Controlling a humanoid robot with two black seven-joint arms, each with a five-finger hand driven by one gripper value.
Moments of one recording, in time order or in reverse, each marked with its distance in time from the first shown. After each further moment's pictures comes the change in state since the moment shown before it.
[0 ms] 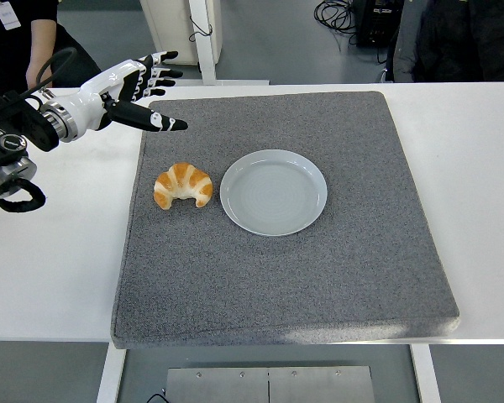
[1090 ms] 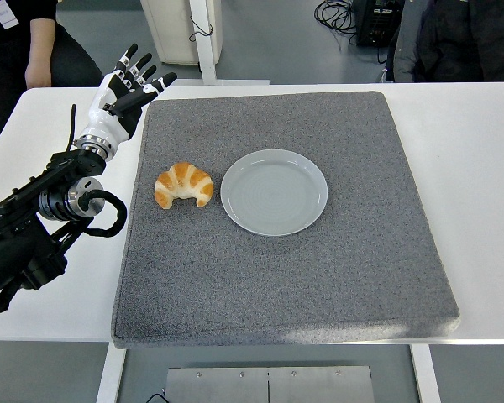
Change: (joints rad) left arm 0.383 -0.479 -0.614 0.496 -0.289 -0.030 -0.294; right arm 0.003 0.000 0.000 0.000 0.000 0.000 0.000
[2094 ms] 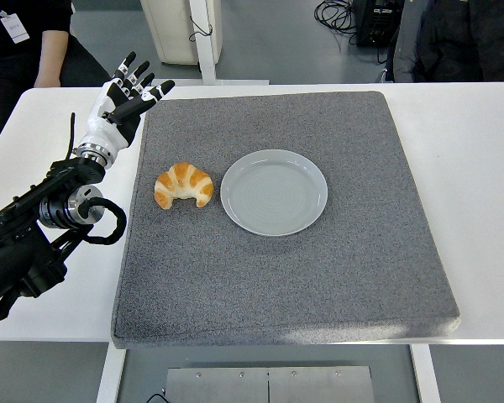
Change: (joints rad) left arm 0.033 -0.001 -0.003 0.000 -0.003 0.000 -0.021; right arm 0.002 0.000 0.000 0.003 0.000 -0.001 0.000
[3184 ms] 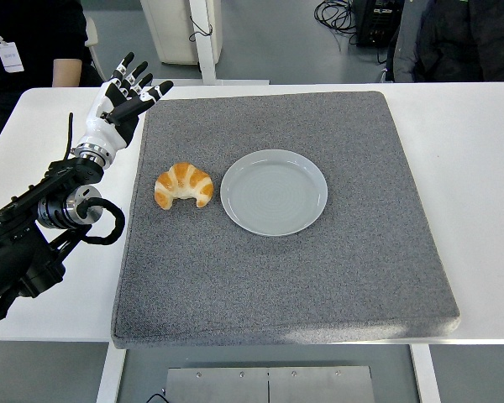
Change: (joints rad) left arm 0.000 0.006 0.003 0.000 0.002 0.003 0.002; right arm 0.000 0.000 0.000 0.002 0.000 0.000 0.000
